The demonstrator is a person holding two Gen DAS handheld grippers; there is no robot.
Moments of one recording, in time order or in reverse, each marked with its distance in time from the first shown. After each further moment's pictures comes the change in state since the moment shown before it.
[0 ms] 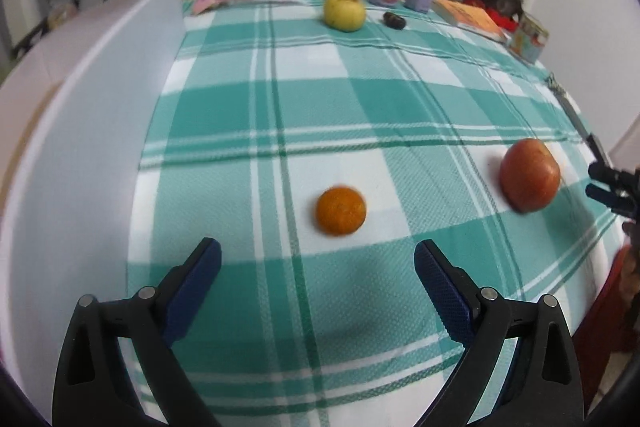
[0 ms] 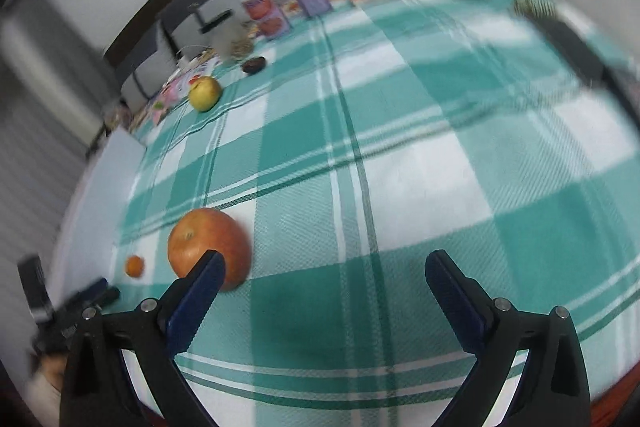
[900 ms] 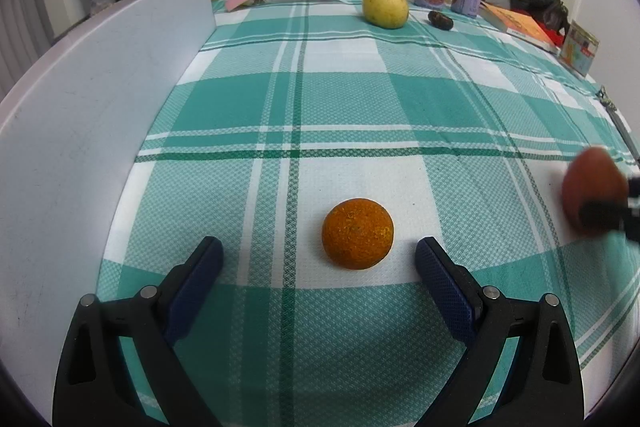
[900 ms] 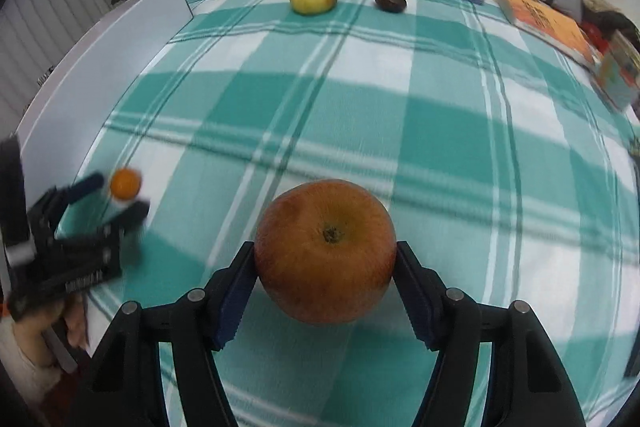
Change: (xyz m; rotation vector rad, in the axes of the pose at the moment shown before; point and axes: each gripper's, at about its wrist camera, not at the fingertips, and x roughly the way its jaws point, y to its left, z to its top) left arm 0.043 -0.007 -0.009 -0.101 -0.056 0.170; right arm 0.078 0.127 -0.012 -0.531 0.206 -0.121
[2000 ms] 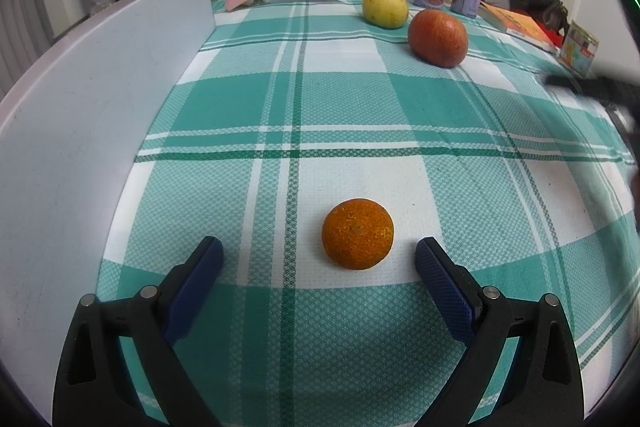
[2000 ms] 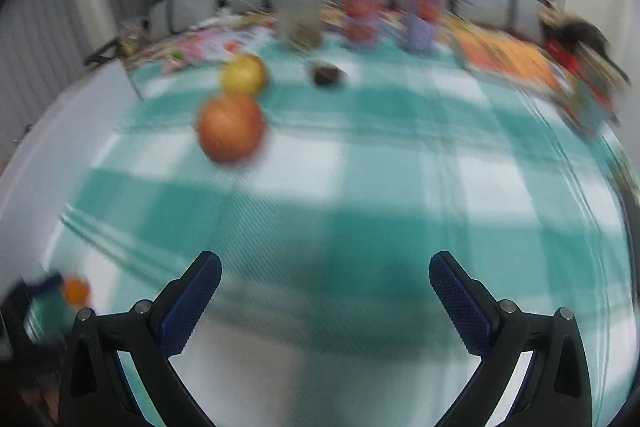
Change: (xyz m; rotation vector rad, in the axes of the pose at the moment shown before) left arm 0.000 0.000 0.000 0.001 0.000 -0.001; right arm 0.014 -0.039 0.077 0.050 -0.245 -0.068
